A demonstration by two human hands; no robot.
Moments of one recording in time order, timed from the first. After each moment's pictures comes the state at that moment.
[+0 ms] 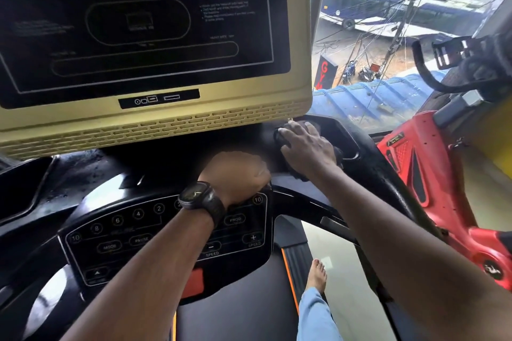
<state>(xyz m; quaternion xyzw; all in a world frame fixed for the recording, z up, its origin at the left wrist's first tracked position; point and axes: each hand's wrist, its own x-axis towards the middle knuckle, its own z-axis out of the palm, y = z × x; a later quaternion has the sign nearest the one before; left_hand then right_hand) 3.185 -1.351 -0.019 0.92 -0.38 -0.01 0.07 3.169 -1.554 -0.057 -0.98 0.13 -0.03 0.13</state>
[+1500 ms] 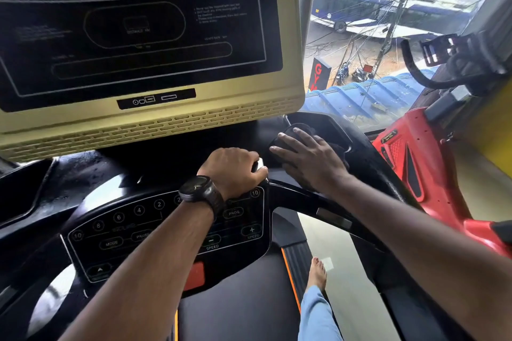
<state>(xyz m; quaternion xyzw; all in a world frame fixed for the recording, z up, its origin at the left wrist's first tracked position) 3.185 -1.351 -0.021 0.92 -0.40 0.01 0.04 3.123 -1.574 -0.084 -0.99 -0.09 -0.12 -0.07</state>
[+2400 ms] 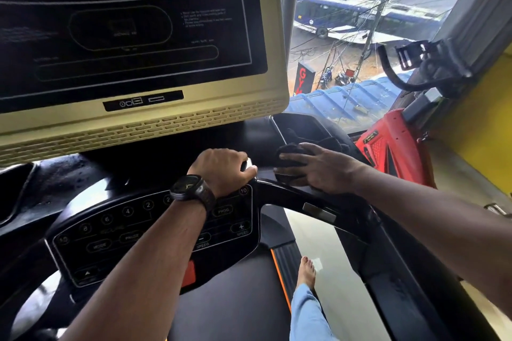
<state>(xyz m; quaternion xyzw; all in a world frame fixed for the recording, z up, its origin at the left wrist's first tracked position) 3.189 -1.351 -0.030 0.91 -0.41 0.02 0.03 3.088 -1.626 -0.063 -0.89 -0.36 -0.03 -0.28</state>
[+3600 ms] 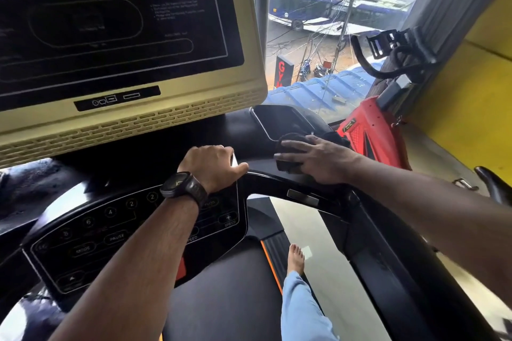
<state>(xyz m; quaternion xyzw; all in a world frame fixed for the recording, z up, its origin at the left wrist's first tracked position) 3.179 -1.360 -0.034 0.92 -0.40 0.03 -0.01 3.059 -1.643 -0.066 -0.94 -0.27 -0.01 -0.21</state>
